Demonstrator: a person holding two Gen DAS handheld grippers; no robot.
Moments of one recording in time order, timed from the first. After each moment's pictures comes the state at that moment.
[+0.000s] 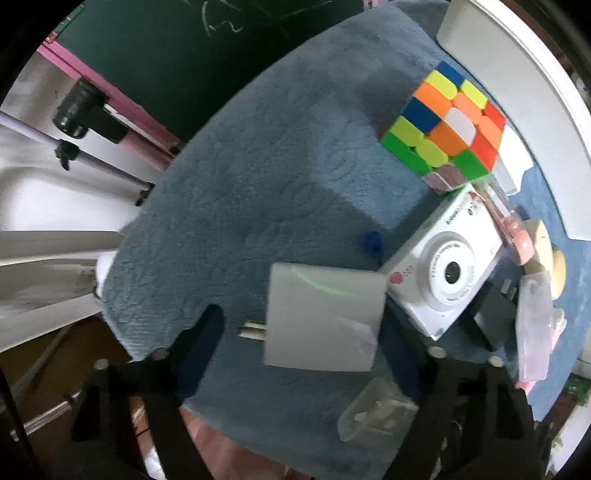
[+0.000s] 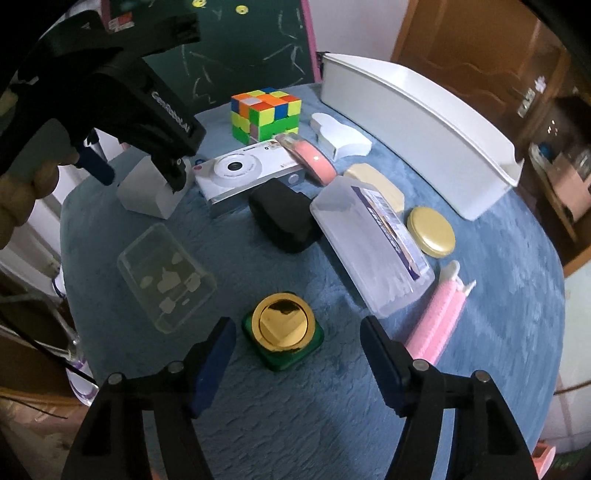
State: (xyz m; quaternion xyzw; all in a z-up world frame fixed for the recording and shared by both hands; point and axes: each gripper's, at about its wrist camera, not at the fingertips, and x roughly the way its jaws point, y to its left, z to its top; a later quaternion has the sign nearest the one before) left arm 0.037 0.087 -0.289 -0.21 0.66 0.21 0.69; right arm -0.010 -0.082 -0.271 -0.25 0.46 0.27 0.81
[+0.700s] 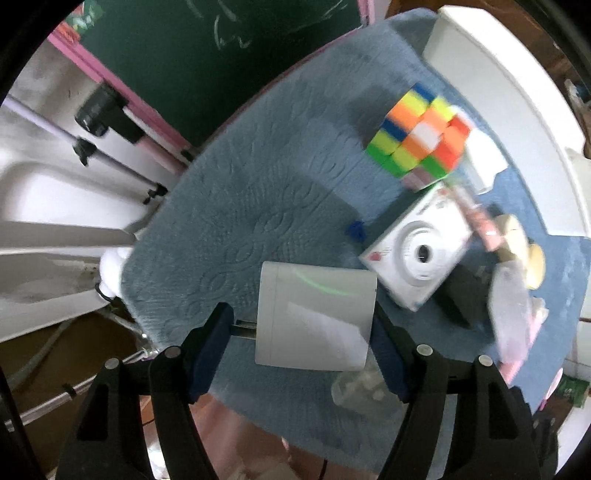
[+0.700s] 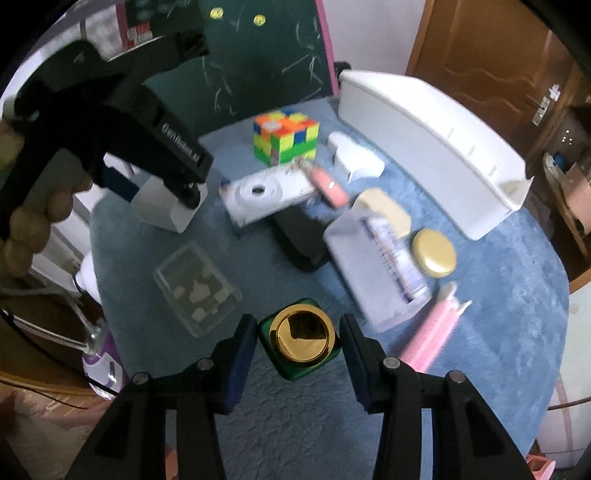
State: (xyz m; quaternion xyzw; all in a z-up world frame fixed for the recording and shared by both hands) left arm 0.017 0.082 -0.248 -0.21 0.65 0.21 0.70; right arm -0.009 -0.081 -0.230 -0.24 0.47 0.30 0.80
